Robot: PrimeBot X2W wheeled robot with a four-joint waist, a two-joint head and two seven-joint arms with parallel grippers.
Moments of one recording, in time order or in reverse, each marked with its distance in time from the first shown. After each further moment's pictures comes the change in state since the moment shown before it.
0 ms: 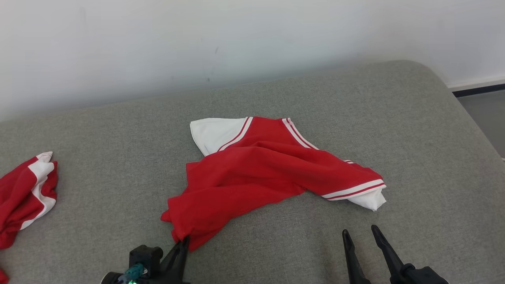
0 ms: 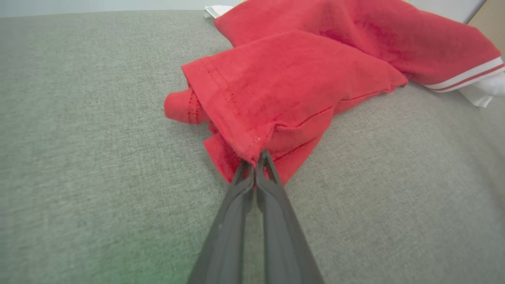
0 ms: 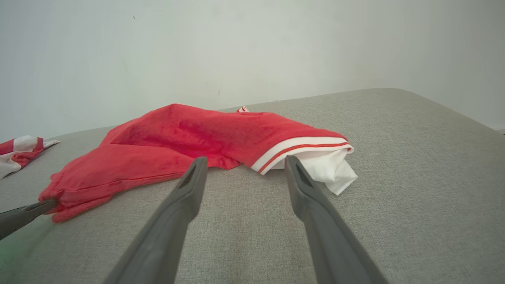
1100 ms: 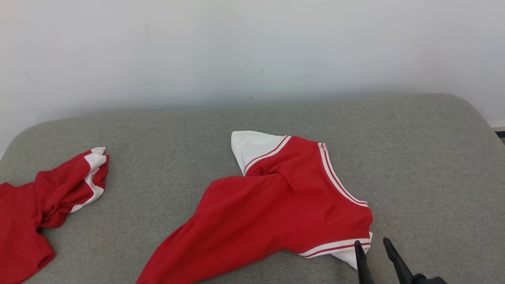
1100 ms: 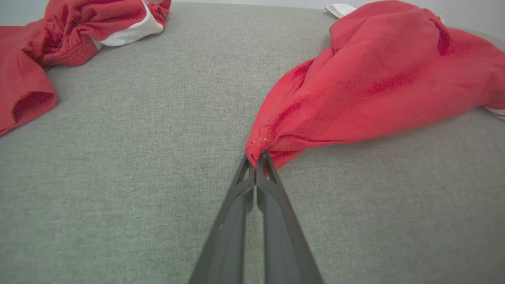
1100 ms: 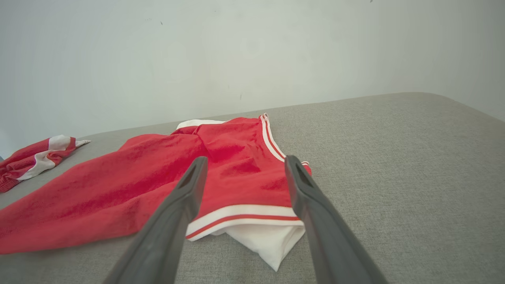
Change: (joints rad) left arm 0.363 0.104 0.237 -0.285 0.070 0.000 0.000; right arm 0.037 0.000 -0.041 0.018 0.029 0.000 0.000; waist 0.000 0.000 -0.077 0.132
